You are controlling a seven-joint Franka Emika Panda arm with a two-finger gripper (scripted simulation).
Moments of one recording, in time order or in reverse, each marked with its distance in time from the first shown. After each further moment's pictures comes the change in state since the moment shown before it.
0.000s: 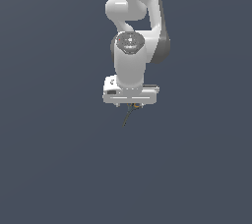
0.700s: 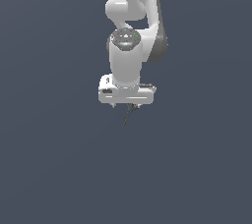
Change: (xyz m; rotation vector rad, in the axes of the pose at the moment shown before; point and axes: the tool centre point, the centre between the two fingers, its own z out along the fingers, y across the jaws) arm 0.007 0.015 -0.009 -0.017 0.021 0.005
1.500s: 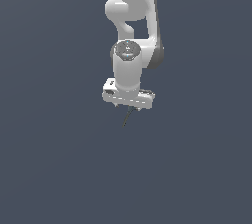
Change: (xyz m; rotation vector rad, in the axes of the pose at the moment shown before) arm -0.021 -0.006 0.045 0.009 0.009 0.180
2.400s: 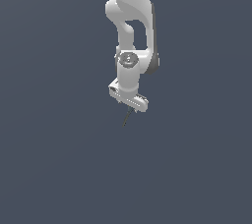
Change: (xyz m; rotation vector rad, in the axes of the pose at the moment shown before) arm -0.052 0.009 0.072 0.002 0.022 0.352
